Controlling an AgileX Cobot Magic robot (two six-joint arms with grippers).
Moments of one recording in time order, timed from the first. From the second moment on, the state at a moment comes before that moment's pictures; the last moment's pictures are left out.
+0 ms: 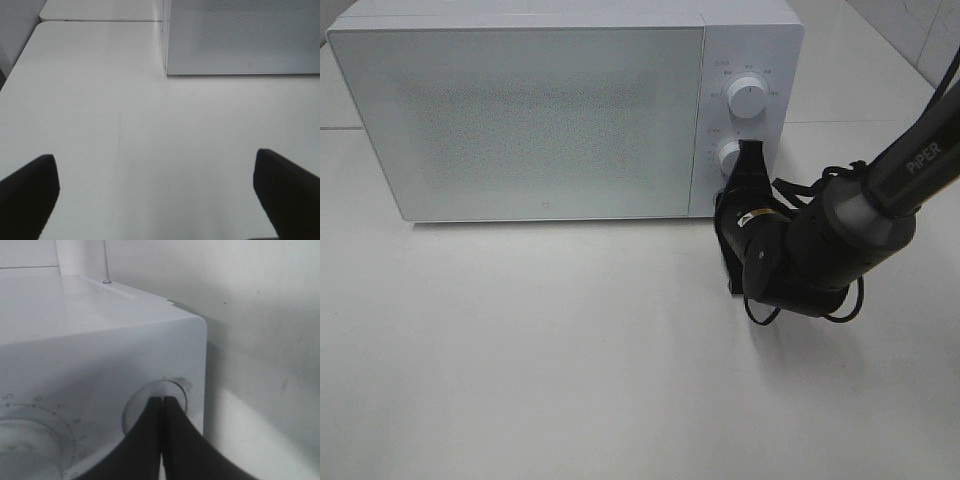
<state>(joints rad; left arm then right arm) 0.09 0.00 -0.52 -0.14 1.08 0.11 0.58 2.15 -0.87 0.74 -0.94 1.37</state>
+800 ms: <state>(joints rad) 0.09 0.00 -0.52 -0.14 1.08 0.11 0.58 2.19 -0.96 0.85 -0.91 1.30</state>
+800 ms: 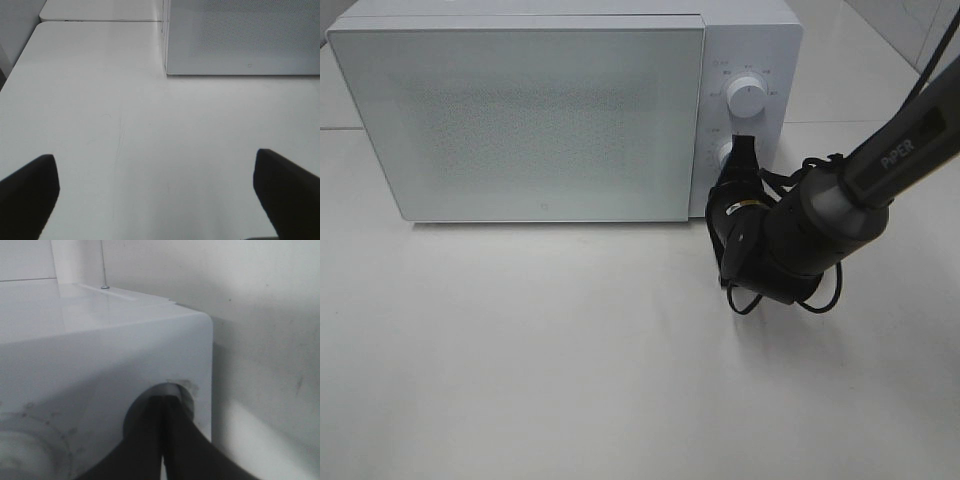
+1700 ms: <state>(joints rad) 0.09 0.00 -0.52 -0.14 1.08 0.11 0.60 2.20 -1.01 0.96 -0.88 1.22</state>
